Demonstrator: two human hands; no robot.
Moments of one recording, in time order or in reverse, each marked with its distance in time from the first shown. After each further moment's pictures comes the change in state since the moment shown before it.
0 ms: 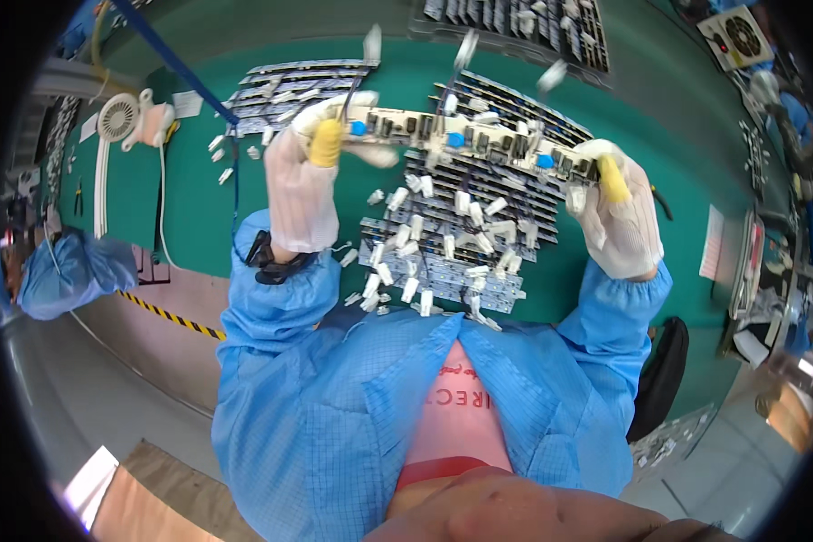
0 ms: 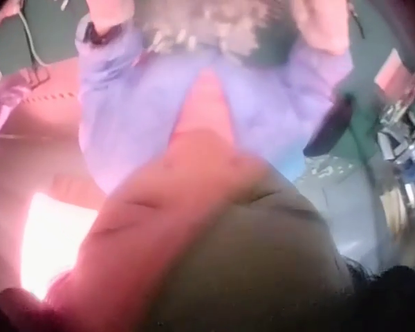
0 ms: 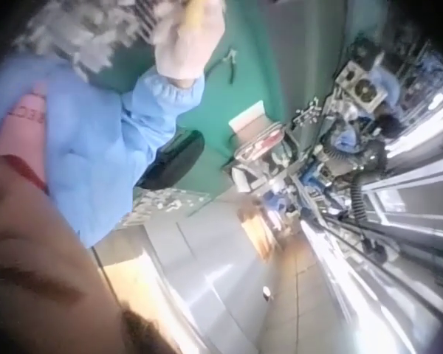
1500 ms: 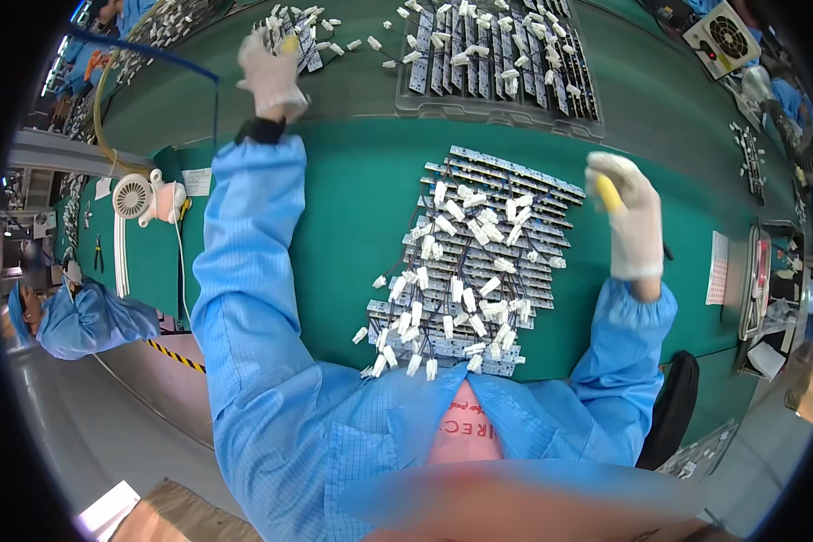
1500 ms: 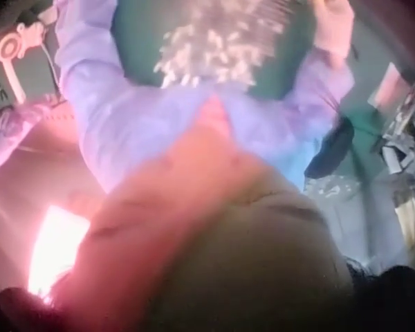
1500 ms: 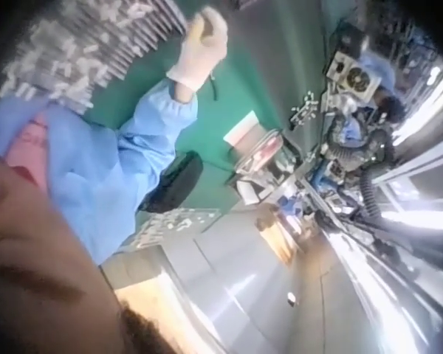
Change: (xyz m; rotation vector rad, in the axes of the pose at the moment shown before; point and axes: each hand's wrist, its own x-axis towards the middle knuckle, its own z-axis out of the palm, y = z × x) left_hand 0.280 -0.112 -0.064 0.902 0.593 0.290; right_hand 0.050 -0.002 -0.055 -0.683 0.479 -0.233
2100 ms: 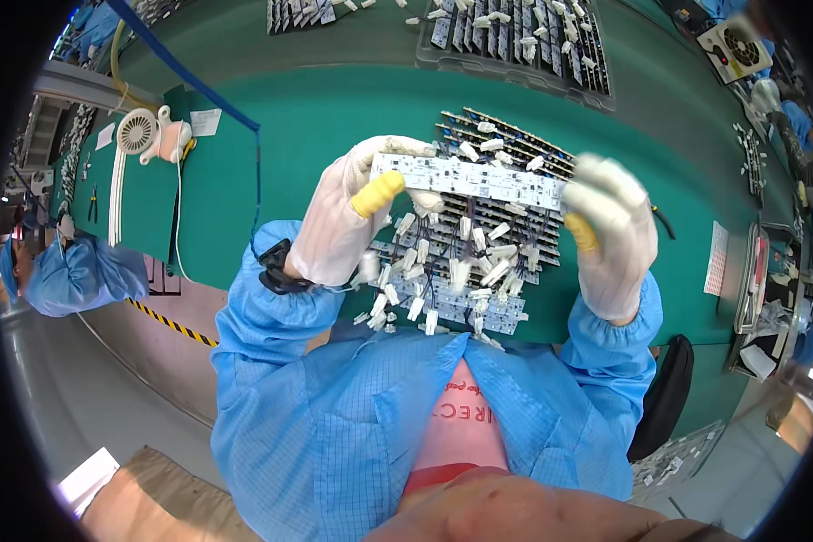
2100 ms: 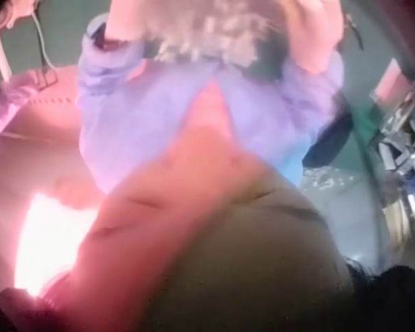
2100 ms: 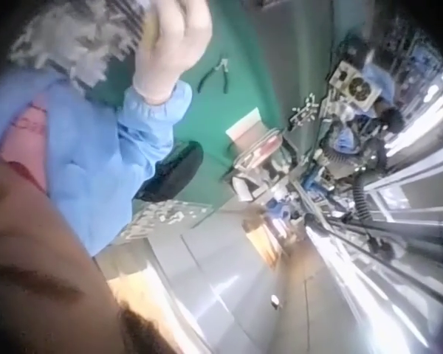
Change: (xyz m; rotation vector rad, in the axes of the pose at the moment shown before) left_hand -0.184 0.129 -0.221 -1.071 -1.054 -0.434; right_hand -0.066 -0.051 0.030 -0.382 0.023 -0.916
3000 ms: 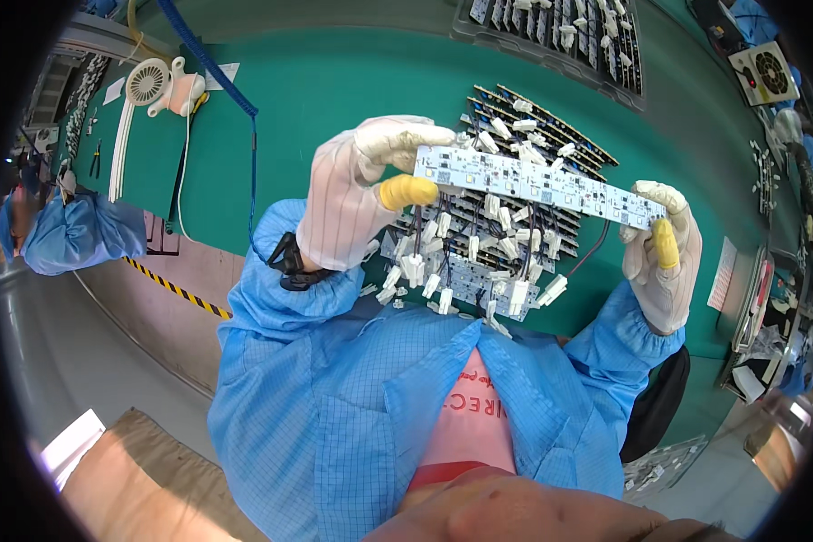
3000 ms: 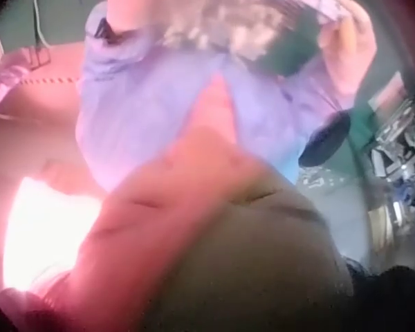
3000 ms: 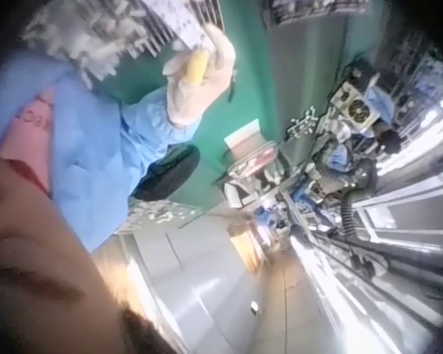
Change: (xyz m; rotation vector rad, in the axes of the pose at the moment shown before) left_hand -0.019 -0.008 0.006 0.266 0.224 0.347; right_hand -0.016 -0.001 -0.031 0.991 -0.053 0.919
